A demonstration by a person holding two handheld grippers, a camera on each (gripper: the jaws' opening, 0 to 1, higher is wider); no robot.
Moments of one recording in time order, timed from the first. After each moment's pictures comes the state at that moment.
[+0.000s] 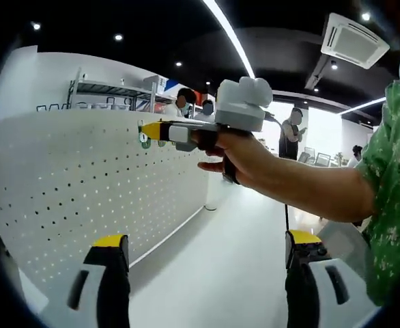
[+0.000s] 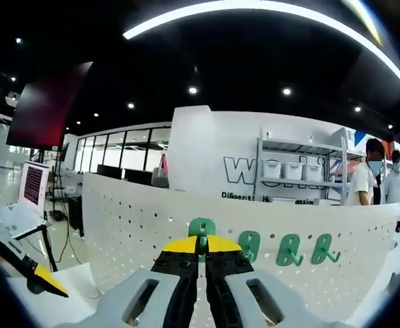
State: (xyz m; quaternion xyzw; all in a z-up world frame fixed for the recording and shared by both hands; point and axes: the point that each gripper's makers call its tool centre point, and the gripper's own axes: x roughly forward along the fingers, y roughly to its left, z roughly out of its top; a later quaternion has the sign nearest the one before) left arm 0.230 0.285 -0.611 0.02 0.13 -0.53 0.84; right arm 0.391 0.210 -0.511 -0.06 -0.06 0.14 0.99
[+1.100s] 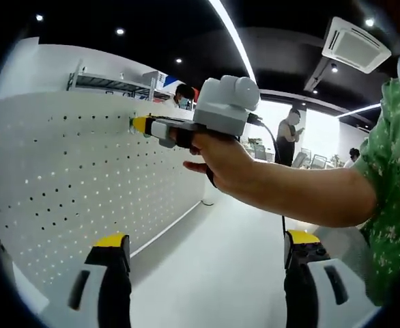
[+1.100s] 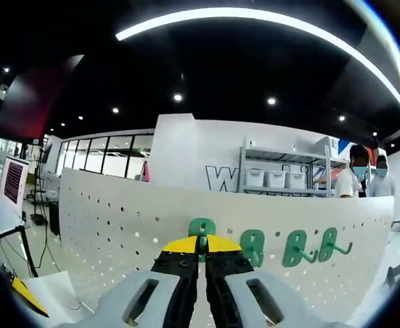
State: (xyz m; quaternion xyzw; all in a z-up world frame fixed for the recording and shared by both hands) left arm 0.234 0.290 -0.628 0.01 0.14 -0.54 0.83; right arm 0.415 0.209 -0.520 -0.06 -0.09 0.08 0.99
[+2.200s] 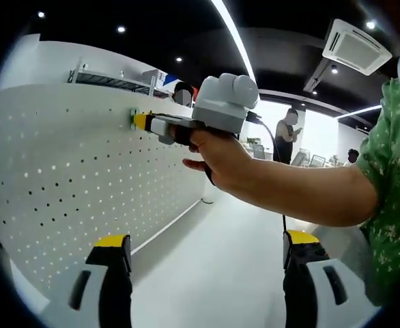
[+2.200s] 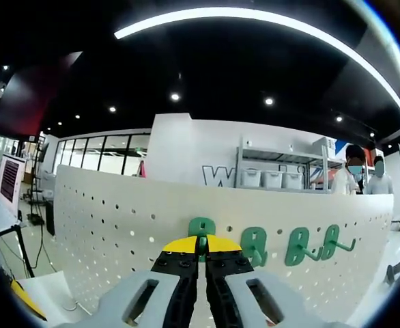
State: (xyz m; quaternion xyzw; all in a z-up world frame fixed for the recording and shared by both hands) left arm 0.239 0.294 -0.634 0.01 0.15 -0.54 0.83; right arm 0.422 0.208 -0.524 -0.06 -0.10 0.07 0.99
